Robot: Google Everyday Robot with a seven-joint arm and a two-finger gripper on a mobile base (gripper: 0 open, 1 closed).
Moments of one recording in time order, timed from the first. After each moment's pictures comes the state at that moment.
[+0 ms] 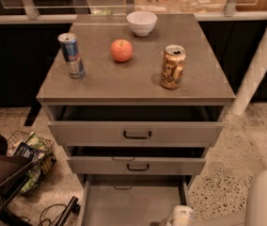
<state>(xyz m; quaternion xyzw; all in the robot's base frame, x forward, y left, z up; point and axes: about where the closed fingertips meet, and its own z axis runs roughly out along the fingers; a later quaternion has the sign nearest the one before) 0.358 -0.121 0.158 -0.71 0.70 0.04 0.11</state>
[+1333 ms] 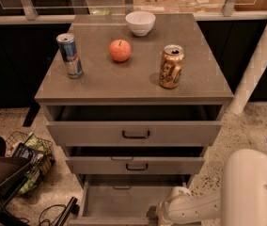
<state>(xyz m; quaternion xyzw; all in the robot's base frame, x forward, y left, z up) 0.432 -0.118 0.168 -0.73 0.67 0.04 0.13</state>
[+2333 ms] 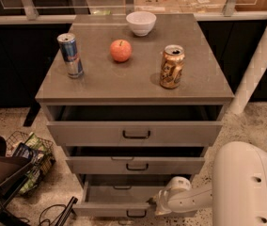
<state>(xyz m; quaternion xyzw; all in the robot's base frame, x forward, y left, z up) 0.474 -0.116 0.178 -0.74 0.65 0.02 0.15</state>
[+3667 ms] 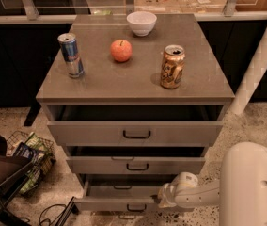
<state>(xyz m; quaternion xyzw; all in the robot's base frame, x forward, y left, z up) 0.504 -0.140 0.202 -0.74 0.65 0.00 0.19</state>
